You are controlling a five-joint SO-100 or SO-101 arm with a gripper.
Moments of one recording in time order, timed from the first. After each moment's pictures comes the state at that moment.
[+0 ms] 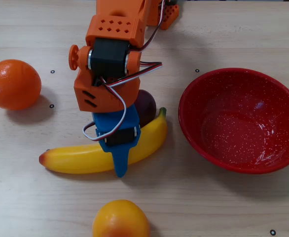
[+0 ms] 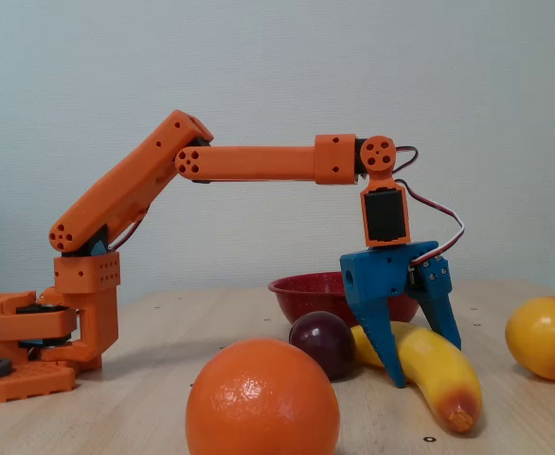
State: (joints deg) arm 9.1 40.3 35.8 84.0 -17.8
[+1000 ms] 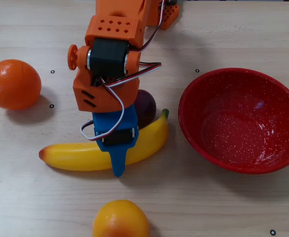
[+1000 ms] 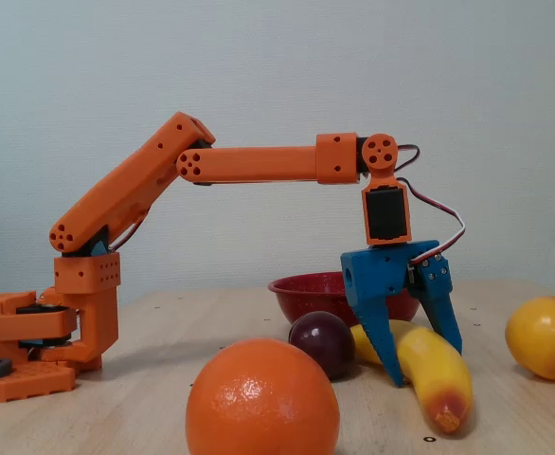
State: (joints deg) arm 9.1 40.1 33.4 85.6 -13.5
